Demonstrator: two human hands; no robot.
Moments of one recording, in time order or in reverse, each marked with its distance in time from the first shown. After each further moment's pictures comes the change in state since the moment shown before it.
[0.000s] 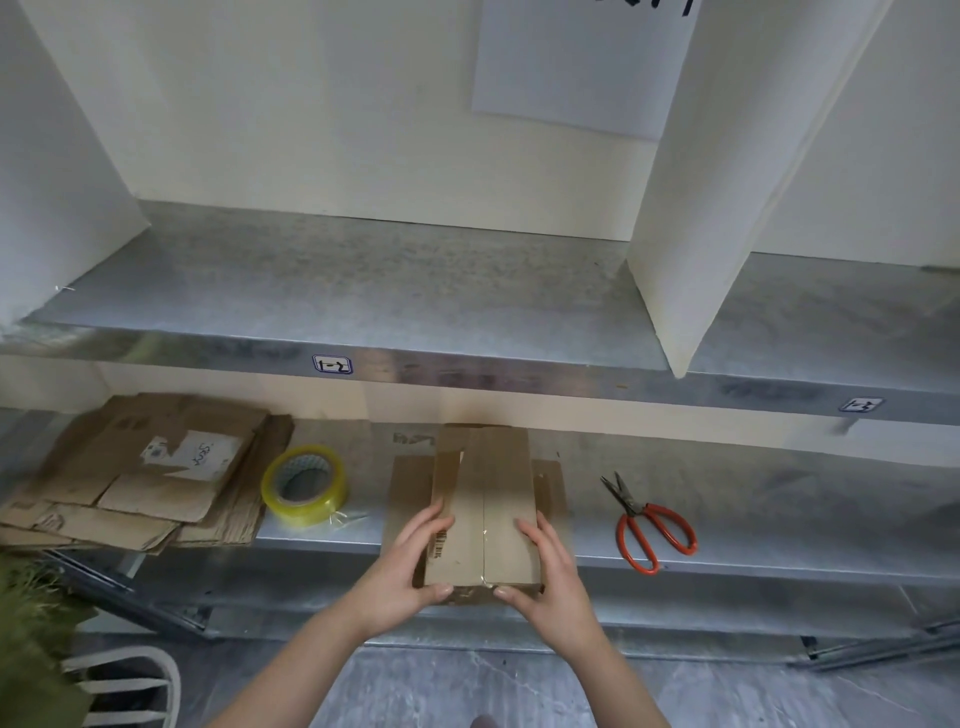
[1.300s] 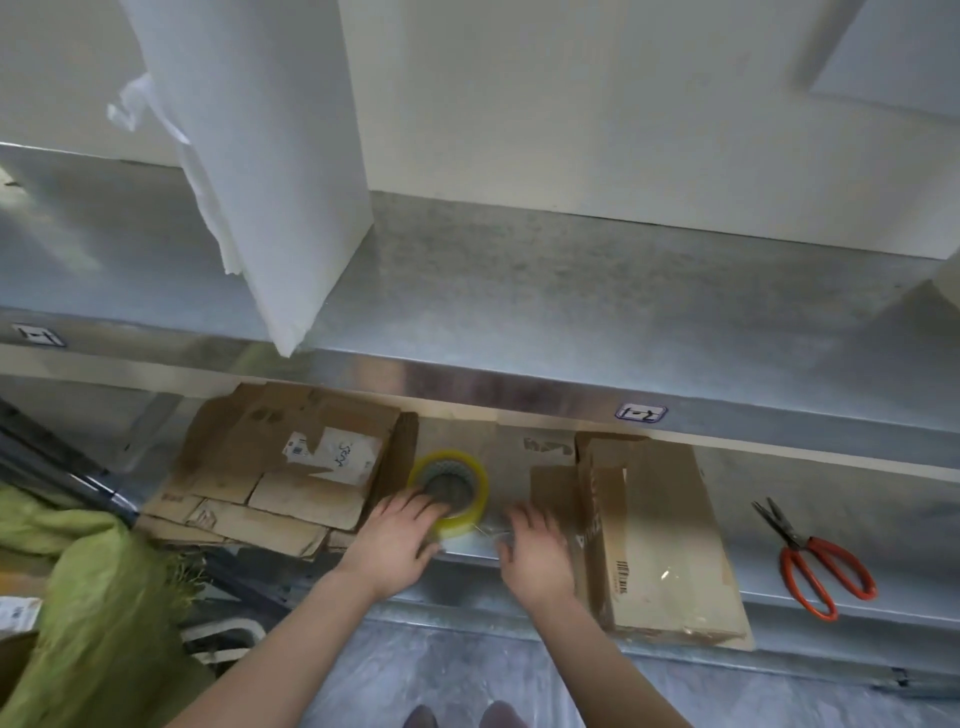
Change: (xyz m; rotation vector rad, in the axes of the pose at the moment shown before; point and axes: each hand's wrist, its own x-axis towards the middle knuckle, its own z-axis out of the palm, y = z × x) left_hand -0.026 -0.154 -0.160 0.786 0.123 0.077; right_hand 0.105 -0.117 0.189 -0.610 -0.075 0.048
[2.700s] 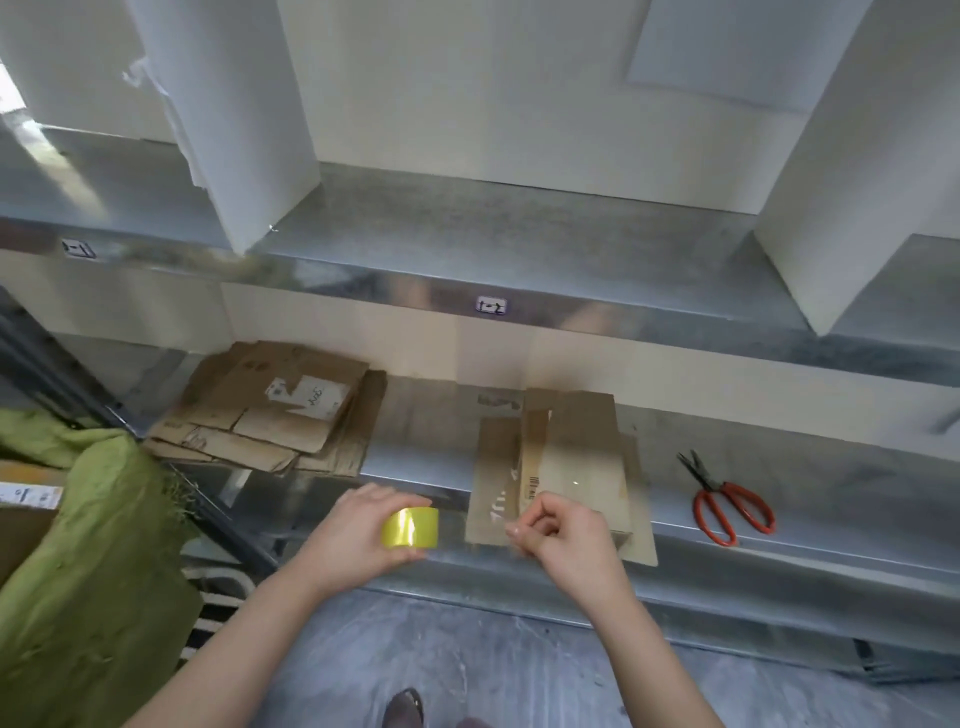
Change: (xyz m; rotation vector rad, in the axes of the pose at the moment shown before) left_hand -0.089 0.138 -0.067 -0.385 0.014 -0.172; right_hand -0.155 0.070 -0.122 0.639 0.018 -0.011
